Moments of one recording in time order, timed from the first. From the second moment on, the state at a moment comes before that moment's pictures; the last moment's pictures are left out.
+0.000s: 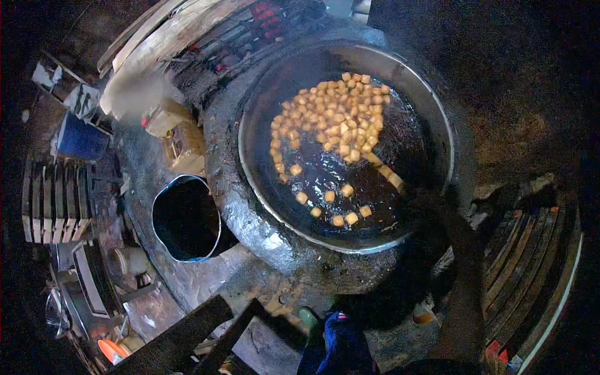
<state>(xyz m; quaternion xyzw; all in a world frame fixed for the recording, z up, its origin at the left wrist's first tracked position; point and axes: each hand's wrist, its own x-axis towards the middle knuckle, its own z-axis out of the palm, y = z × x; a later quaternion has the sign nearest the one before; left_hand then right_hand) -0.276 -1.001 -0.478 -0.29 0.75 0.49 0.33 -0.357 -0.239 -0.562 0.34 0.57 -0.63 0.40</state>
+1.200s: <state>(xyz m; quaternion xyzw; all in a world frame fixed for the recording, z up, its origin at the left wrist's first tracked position) -0.409 -0.901 -0.422 -0.22 0.75 0.51 0.35 -0.516 -0.346 -0.542 0.38 0.50 -0.73 0.26</state>
